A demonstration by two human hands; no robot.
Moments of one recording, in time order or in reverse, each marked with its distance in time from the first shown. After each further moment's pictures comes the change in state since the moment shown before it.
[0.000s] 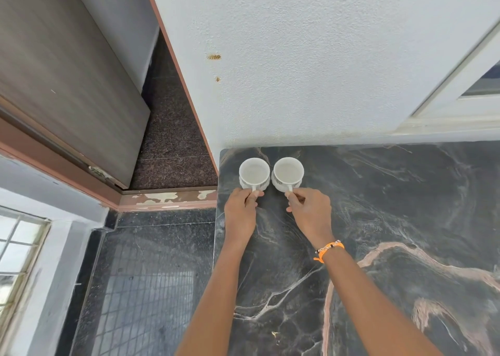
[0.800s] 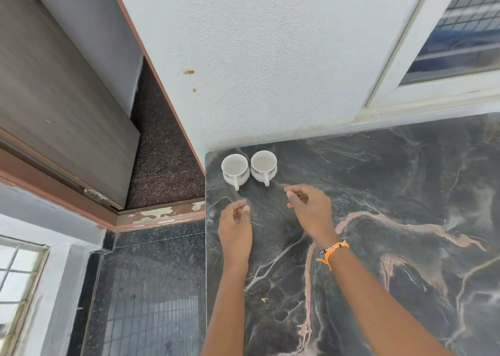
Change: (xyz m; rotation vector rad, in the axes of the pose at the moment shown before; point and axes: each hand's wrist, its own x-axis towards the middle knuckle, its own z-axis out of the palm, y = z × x) left_hand -0.096 0.022 -0.003 -0.180 0.060 -0.148; right_hand -0.065 0.010 -0.055 0.331 0.091 0.016
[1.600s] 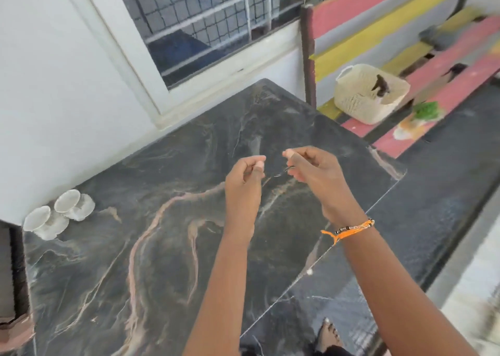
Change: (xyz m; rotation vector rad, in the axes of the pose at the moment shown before) left_hand -0.310 0.094 0.284 -0.012 -0.665 0.325; right_hand -0.149 0.103 -0.404 0.389 0.432 0.126
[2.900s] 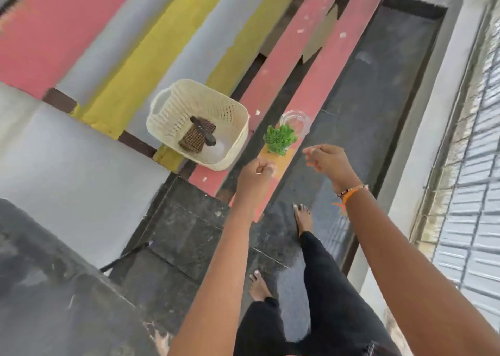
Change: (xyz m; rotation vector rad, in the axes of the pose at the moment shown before) left_hand 0.263 -0.058 0.681 0.410 -0.609 -0.347; right_hand 0.452 0.212 -0.566 0.041 0.365 0.518
